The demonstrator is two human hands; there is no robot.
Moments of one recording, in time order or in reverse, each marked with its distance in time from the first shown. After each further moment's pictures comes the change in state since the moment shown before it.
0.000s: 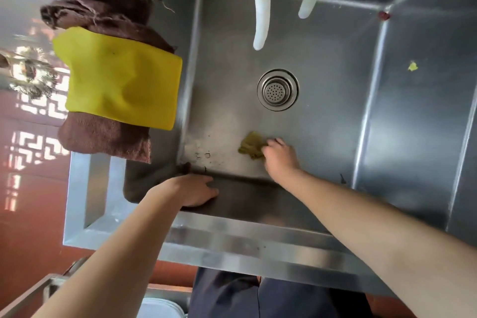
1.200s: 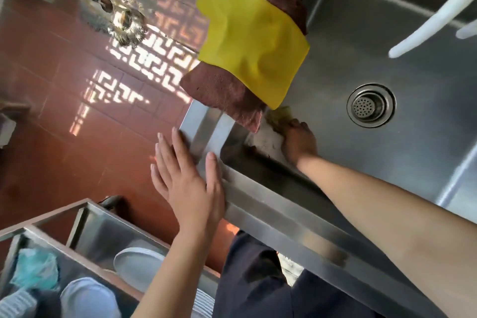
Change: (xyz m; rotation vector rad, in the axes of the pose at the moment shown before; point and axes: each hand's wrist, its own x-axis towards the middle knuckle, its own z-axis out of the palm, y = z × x) left_hand -0.096 -0.063 0.080 -0.846 1.321 -0.417; right_hand 0.056 -0.125 -0.020 0.055 -0.039 -0.101
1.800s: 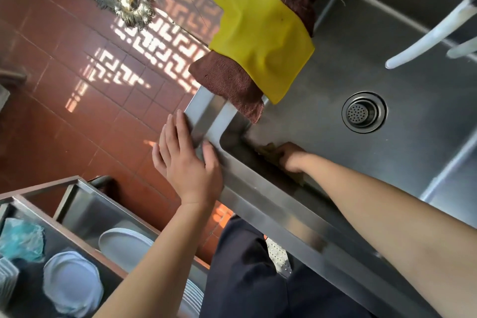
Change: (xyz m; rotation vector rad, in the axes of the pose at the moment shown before) left_hand 0.002 0.004 0.011 -0.032 0.202 -0.007; right_hand -0.026 0.008 -0.005 0.136 -0.495 0.059
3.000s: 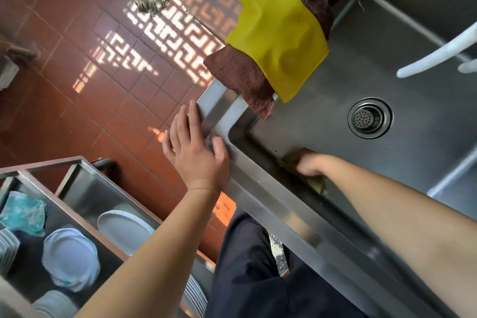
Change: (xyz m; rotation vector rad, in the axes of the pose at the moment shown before) left_hand 0.000 0.002 0.000 0.020 0.015 -0.004; right_hand -0.008 0.030 -0.010 -0.256 -0.099 0.071
